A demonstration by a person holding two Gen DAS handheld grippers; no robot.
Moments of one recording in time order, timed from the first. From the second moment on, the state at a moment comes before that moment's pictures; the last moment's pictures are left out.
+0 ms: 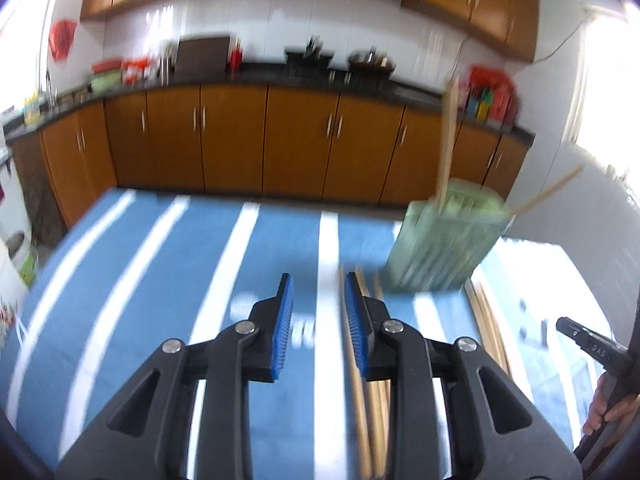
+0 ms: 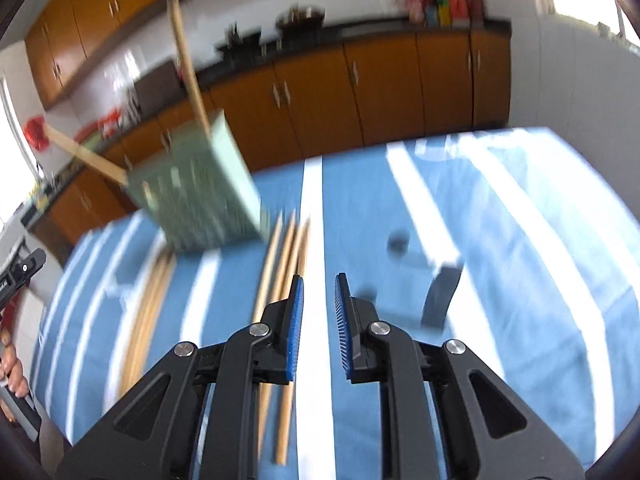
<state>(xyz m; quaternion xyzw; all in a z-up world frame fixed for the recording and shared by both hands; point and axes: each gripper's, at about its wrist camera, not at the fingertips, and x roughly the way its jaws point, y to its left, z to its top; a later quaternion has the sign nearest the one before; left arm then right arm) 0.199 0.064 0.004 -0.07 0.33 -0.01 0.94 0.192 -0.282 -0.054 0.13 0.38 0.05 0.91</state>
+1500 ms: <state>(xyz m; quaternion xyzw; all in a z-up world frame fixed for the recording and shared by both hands) 0.214 0.031 -0.104 -0.02 0.44 -0.02 0.90 0.203 -0.275 -0.107 0.09 0.43 0.00 0.90</state>
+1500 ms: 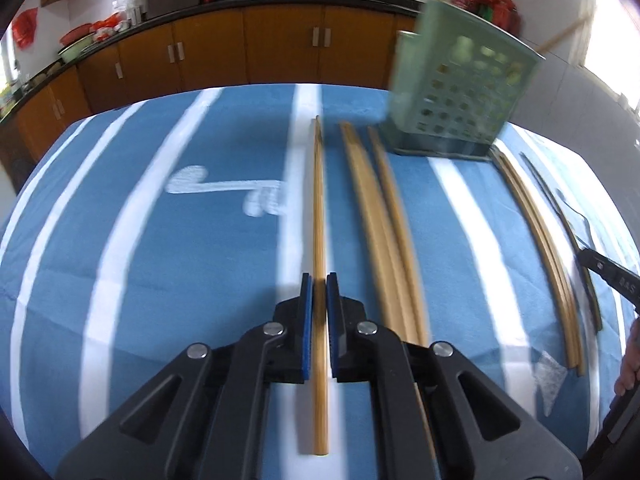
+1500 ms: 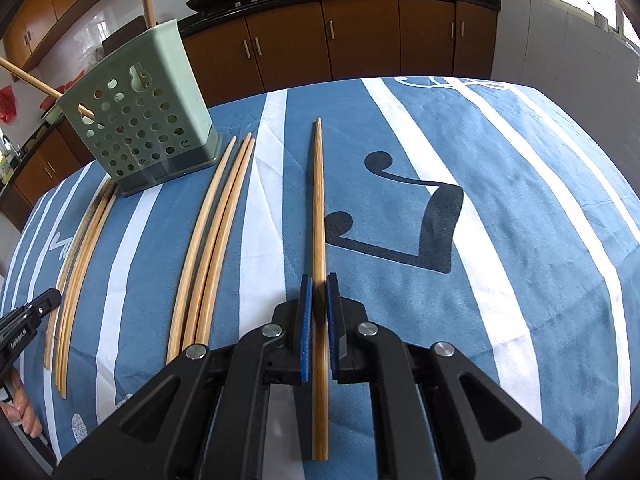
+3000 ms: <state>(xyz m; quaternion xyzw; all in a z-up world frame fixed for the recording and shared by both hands) 0.221 0.068 -0.104 -0.04 0.43 0.00 0.90 0.207 -0.272 -0.112 0.07 0.41 0.00 0.91</state>
